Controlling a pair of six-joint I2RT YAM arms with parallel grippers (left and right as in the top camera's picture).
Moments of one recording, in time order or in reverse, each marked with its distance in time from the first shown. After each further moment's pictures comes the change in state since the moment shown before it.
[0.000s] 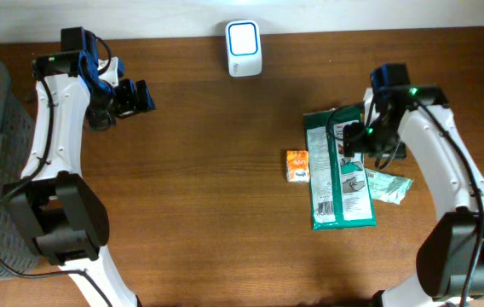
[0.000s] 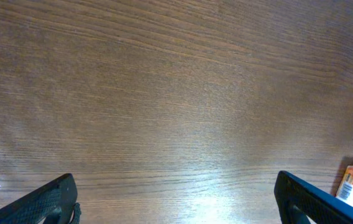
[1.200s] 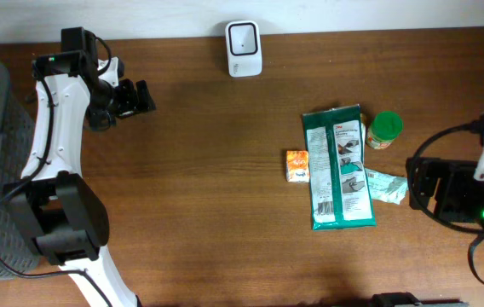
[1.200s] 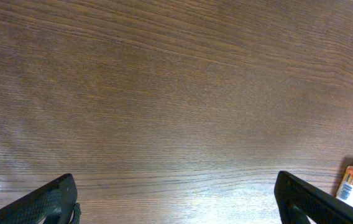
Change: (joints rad) left arm 0.000 0.000 0.000 0.001 0.000 0.000; right arm 0.000 -0.630 0.460 -0.415 0.020 0.005
